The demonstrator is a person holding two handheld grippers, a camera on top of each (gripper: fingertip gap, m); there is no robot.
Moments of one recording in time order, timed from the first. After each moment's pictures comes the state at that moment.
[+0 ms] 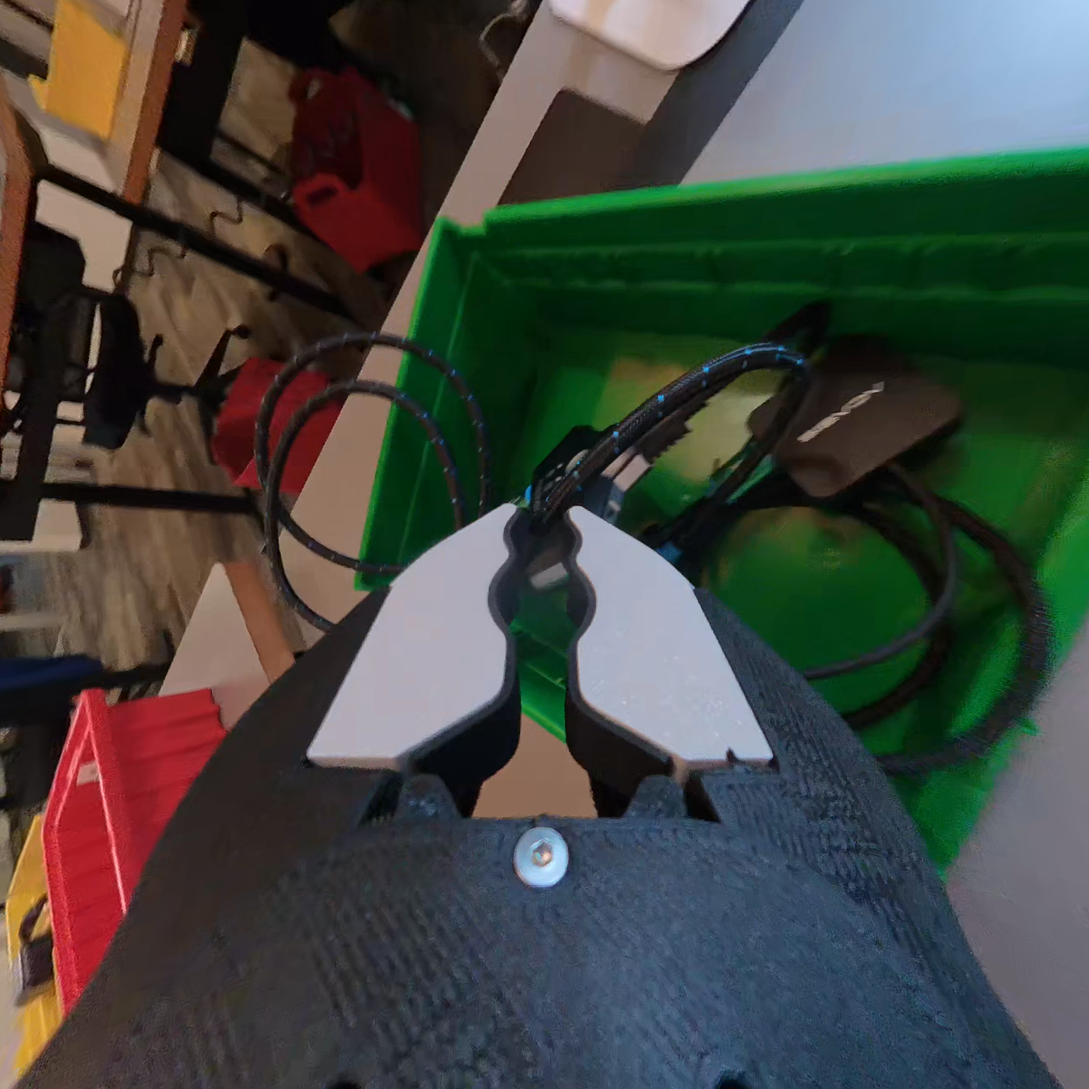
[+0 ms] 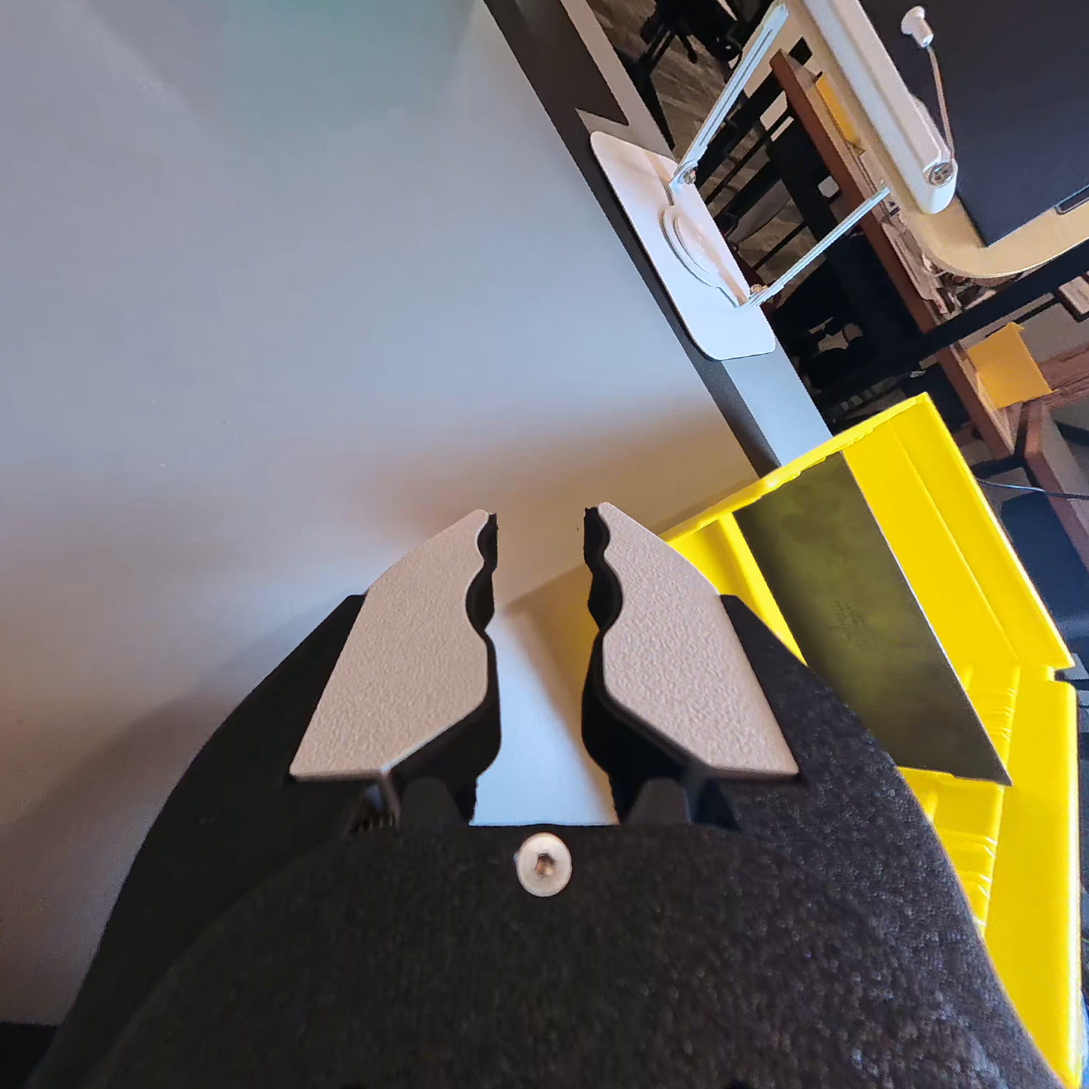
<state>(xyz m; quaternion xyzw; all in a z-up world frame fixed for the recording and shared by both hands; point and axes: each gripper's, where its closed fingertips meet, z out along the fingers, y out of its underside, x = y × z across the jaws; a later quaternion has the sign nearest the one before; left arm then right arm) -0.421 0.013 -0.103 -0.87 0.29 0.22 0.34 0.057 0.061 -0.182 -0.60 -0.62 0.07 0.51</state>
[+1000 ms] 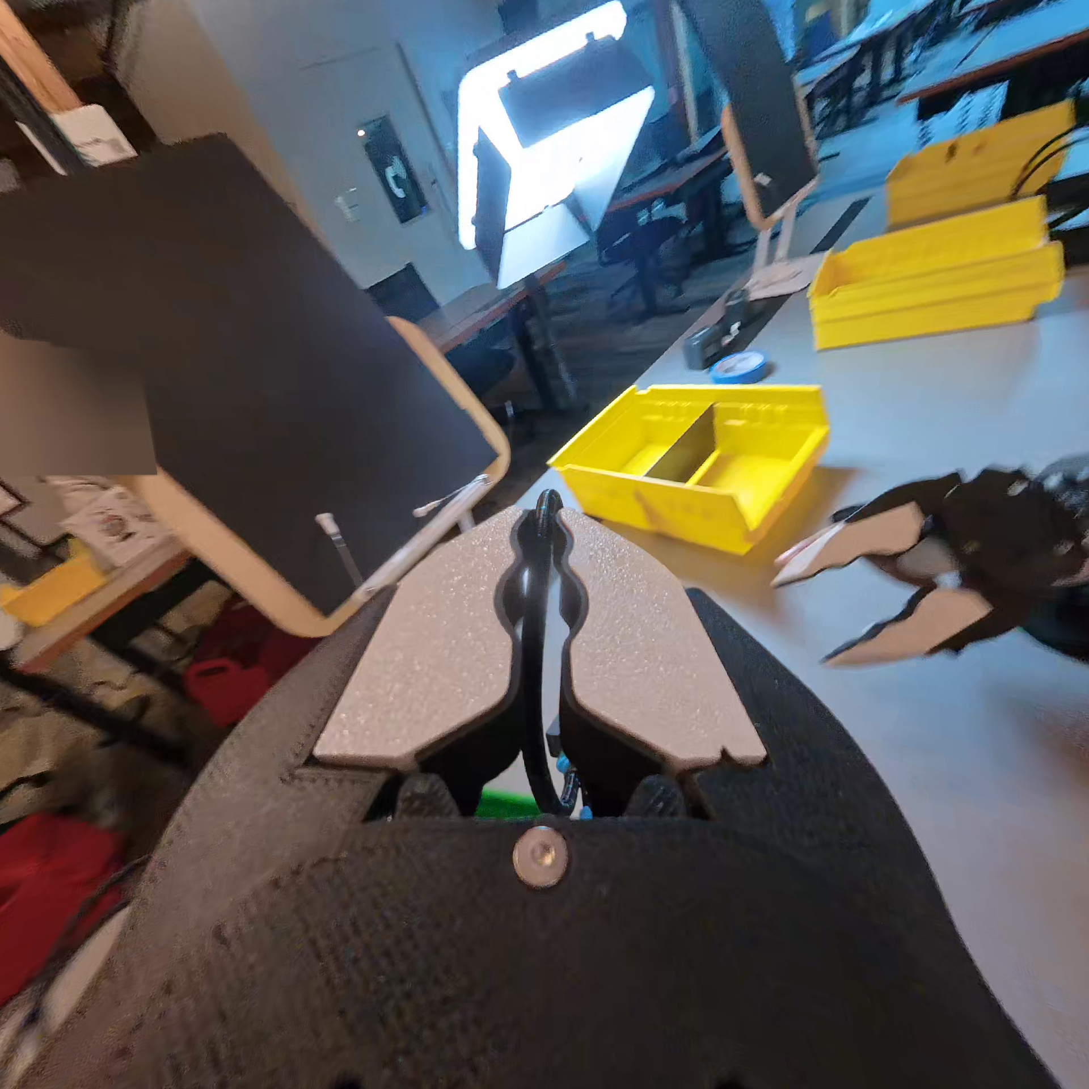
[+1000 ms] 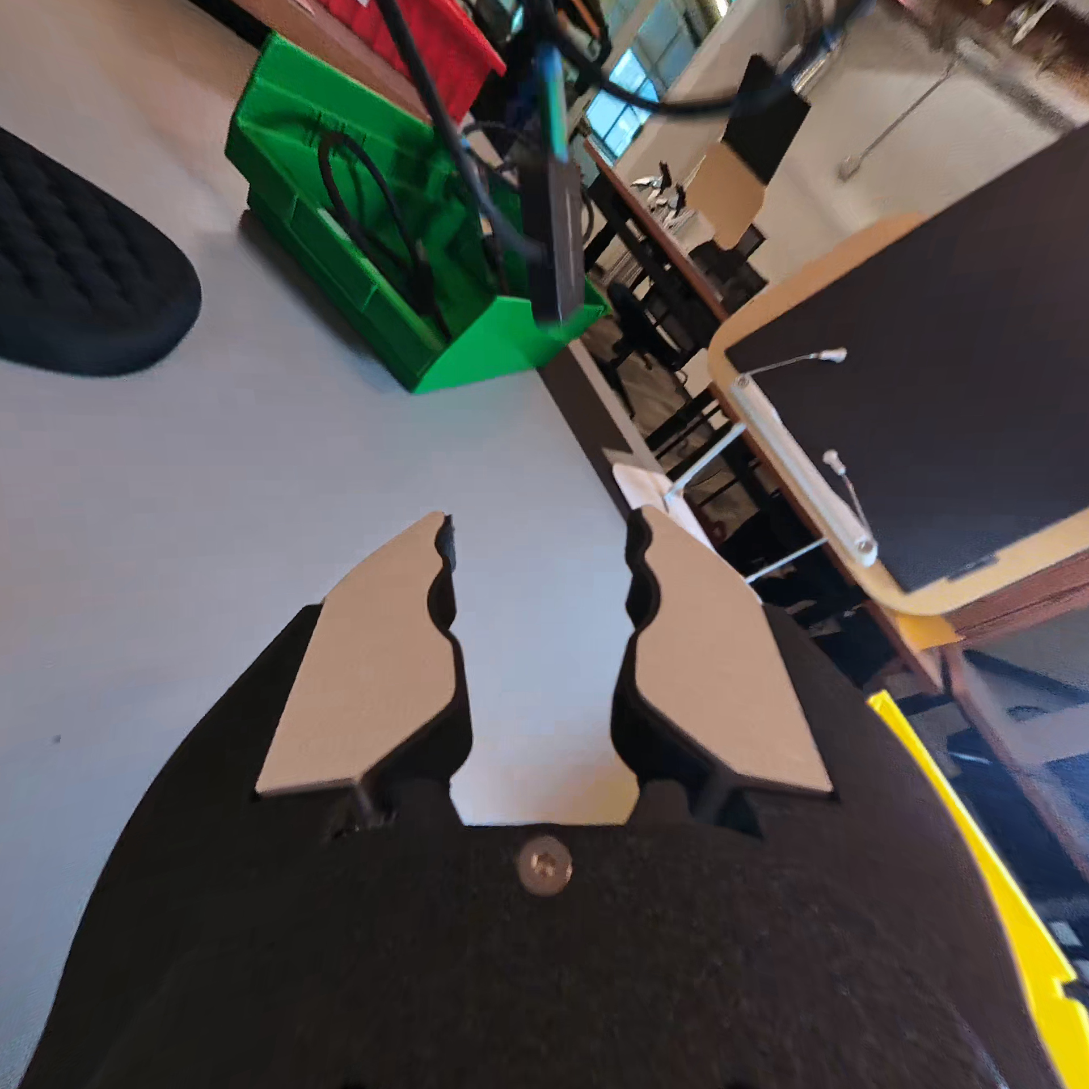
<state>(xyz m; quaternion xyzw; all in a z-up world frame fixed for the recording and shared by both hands) -0.168 -0.052 0.091 -0.68 0.31 -0.04 0.67 -0.043 -0.030 -0.119 -0.45 -0.62 0.14 0.63</state>
